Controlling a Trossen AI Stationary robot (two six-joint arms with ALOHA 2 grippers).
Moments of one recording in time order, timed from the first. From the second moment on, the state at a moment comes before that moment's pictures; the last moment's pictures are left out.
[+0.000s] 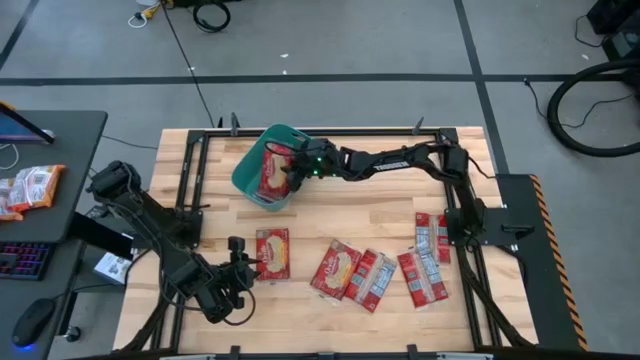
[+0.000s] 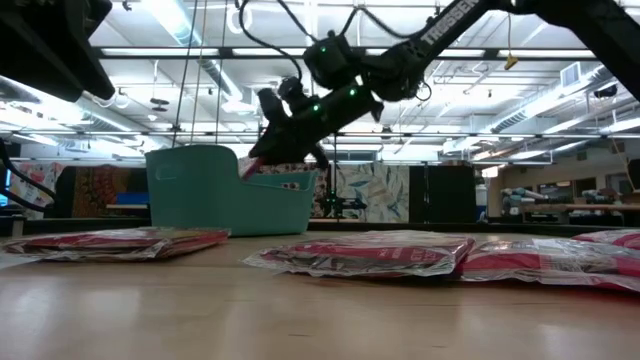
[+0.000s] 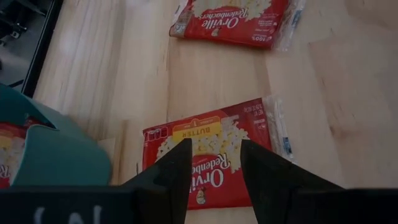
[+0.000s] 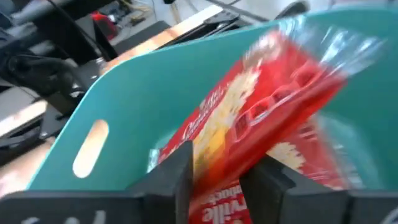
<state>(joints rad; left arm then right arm) -0.87 1.42 0.88 -0.64 -0.81 -0.53 -0.28 2.08 1.42 0.26 0.02 0.36</state>
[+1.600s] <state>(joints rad) -0.84 1.77 0.88 -0.60 -0.67 0.05 0.35 1.84 1.42 -0.44 0.71 0.24</state>
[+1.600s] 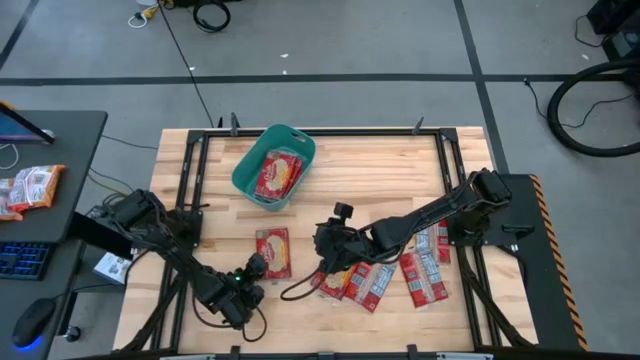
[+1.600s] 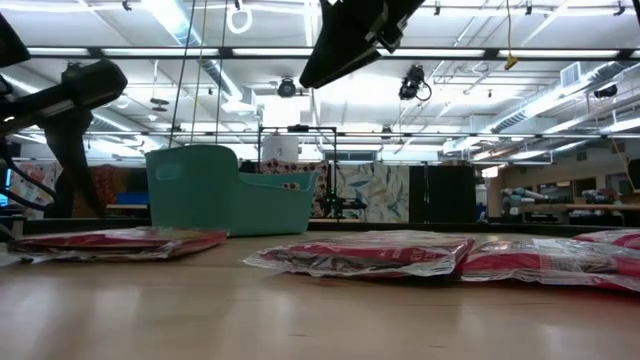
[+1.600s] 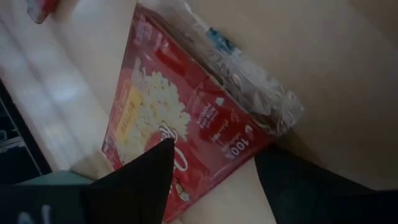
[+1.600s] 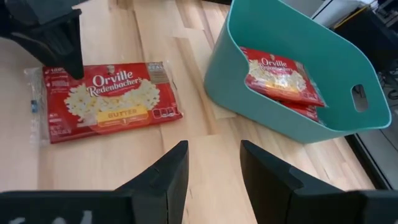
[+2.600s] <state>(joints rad) -0.80 1.68 0.95 -0.50 -0.62 0.01 0.44 1.85 1.39 -0.27 0.53 0.02</state>
